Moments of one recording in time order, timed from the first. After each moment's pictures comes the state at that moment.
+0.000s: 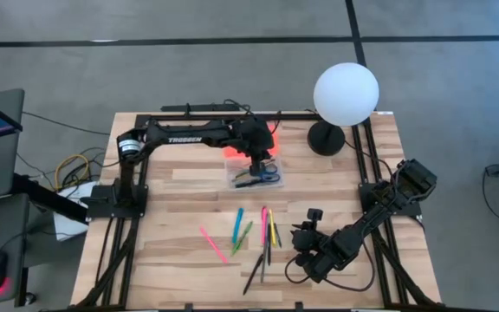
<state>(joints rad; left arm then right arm) 0.31 1.98 1.58 -0.46 0.16 0.16 0.74 1.77 0.98 -0.60 0.79 0.70</state>
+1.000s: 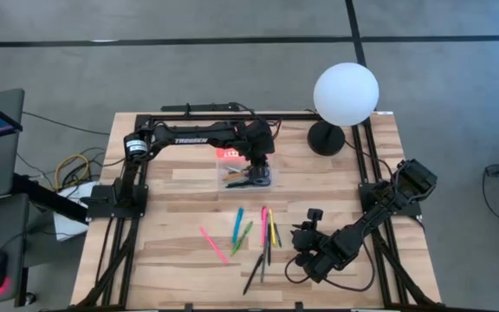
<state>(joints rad) 0.29 2.05 1.65 -0.58 0.18 0.16 0.74 1.77 0.98 -0.60 0.79 0.71</state>
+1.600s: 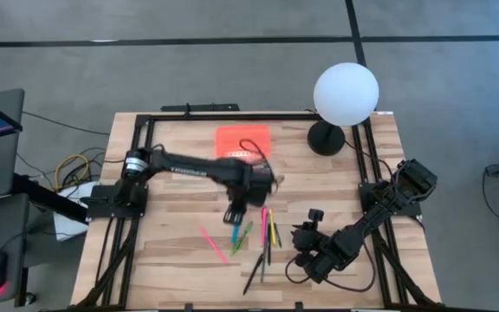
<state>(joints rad) -0.07 2.04 1.78 -1.16 0.17 0.20 0.75 1.77 0.98 -0.60 0.78 0.76</state>
